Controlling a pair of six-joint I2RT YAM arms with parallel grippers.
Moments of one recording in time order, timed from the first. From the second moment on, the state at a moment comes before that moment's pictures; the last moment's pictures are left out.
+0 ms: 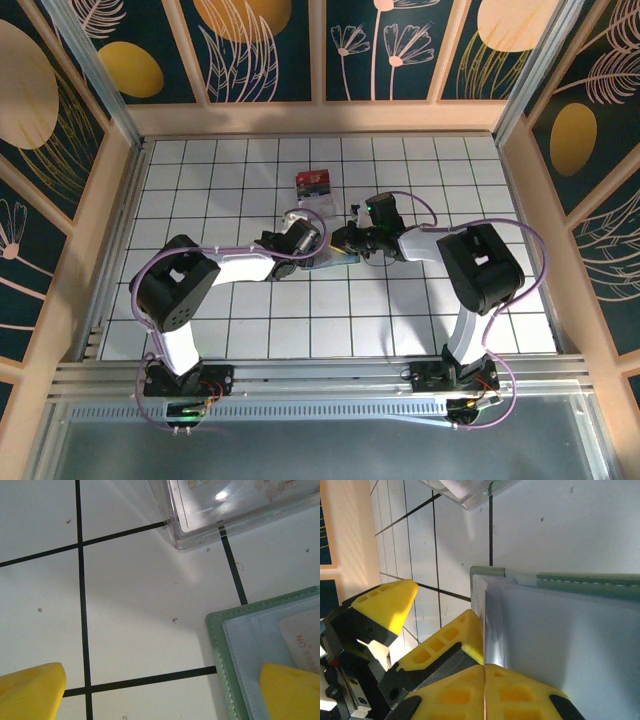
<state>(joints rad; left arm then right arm) -0.77 1.81 0.92 -0.07 -0.48 -0.42 0.49 1.80 0.85 0.19 -0.65 0.84</state>
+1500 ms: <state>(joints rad) -0.77 1.82 0.92 -0.07 -0.48 -0.42 0.48 1.75 0.88 0.02 -0.53 0.76</state>
